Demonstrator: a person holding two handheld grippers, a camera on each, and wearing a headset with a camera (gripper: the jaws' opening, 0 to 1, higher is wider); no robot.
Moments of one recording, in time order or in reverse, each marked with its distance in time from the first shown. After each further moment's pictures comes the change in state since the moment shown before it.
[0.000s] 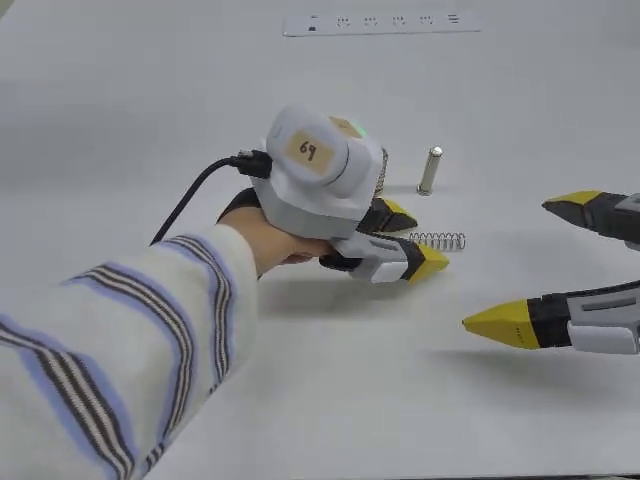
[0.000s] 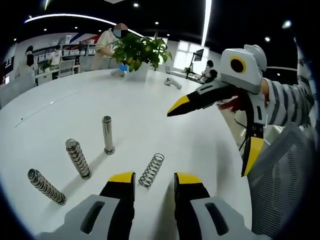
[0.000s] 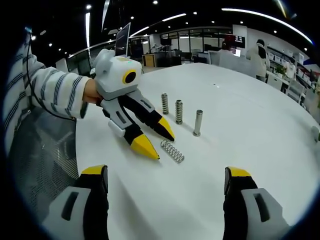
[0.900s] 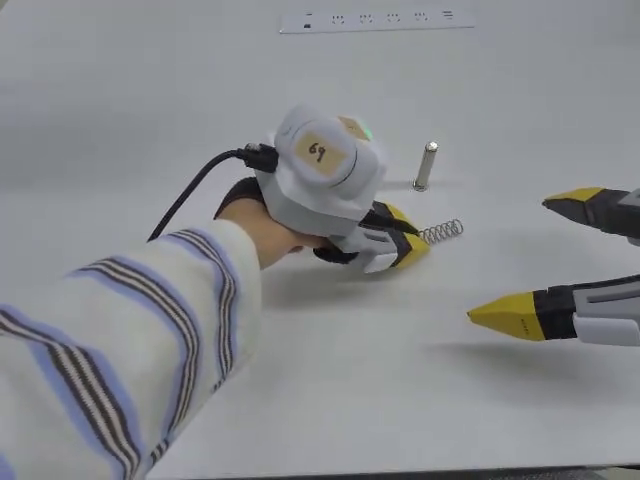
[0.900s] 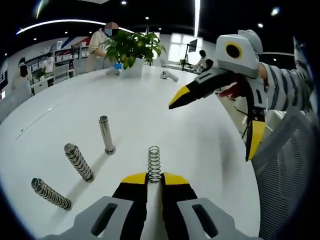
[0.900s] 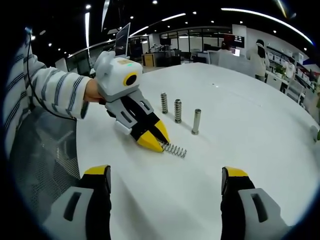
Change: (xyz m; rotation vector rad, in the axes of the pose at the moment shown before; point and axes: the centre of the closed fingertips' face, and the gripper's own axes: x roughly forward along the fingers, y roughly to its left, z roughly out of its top) left arm -0.003 0.004 -0.005 0.103 0.032 0.012; right arm -0.005 0.007 0.002 0.001 0.004 -0.006
